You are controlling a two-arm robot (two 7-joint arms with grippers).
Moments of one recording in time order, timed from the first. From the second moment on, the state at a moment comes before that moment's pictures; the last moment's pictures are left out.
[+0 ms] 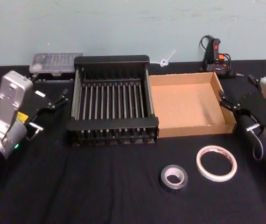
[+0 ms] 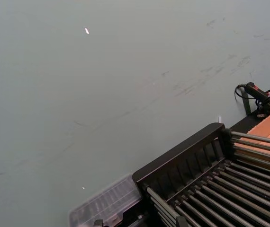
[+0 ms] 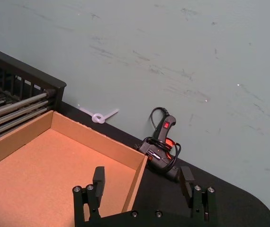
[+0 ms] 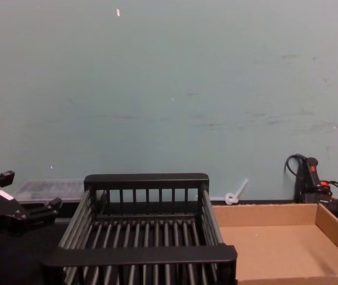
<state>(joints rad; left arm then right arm) -0.20 0.60 0.45 -1.41 -0.25 -0.12 0.03 0.20 0.60 -0.45 -1.41 0.25 -0.12 -0.03</state>
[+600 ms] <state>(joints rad) -0.20 0.60 0.45 -1.41 -0.25 -0.12 0.03 0.20 0.60 -0.45 -1.41 0.25 -0.12 -0.03</state>
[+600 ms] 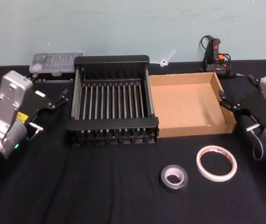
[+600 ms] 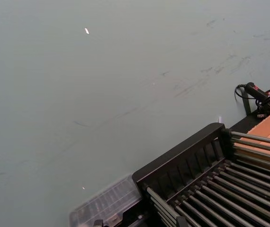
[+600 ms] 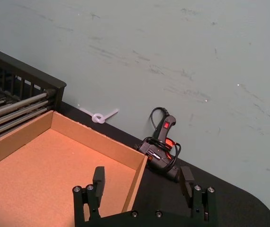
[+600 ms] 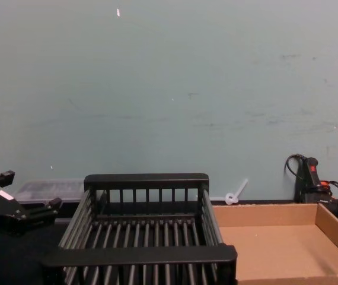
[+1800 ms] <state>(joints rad) -0.20 0.60 0.45 -1.41 -0.25 -0.12 0.03 0.03 0.70 -0.30 -1.66 0.37 0.01 0.14</state>
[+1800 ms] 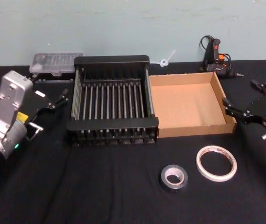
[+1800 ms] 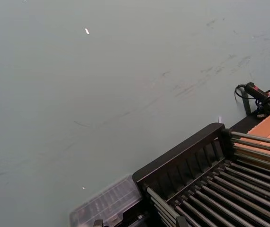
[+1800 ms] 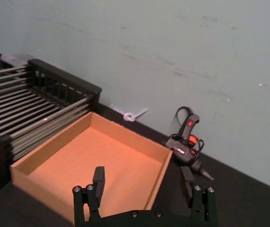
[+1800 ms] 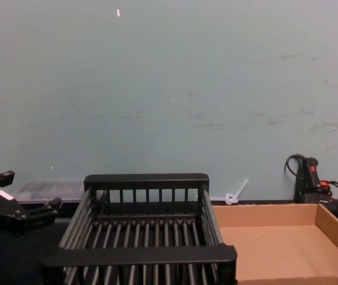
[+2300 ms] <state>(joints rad) -0.20 0.60 0.45 -1.41 -0.25 -0.12 0.03 -0.11 0.75 -0.22 -1.78 0.44 0.10 0.21</state>
